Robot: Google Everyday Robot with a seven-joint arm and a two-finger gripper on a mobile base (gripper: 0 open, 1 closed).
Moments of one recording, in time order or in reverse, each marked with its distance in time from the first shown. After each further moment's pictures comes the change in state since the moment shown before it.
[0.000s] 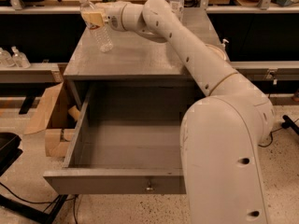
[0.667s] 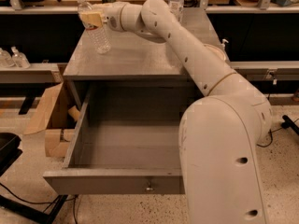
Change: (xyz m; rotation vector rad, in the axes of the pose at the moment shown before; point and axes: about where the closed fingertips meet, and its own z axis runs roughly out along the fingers) arm 0.000 0.003 0.004 -0.006 -0.001 0.001
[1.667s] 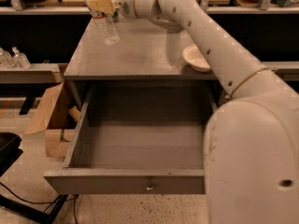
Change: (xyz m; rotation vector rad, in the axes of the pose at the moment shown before) arm -0.052 -0.001 -0.054 0.018 -0.015 -0.048
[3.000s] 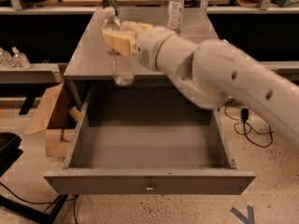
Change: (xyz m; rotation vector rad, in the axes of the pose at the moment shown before) arm 0.006 0.125 -0.180 0.259 -0.057 0.118
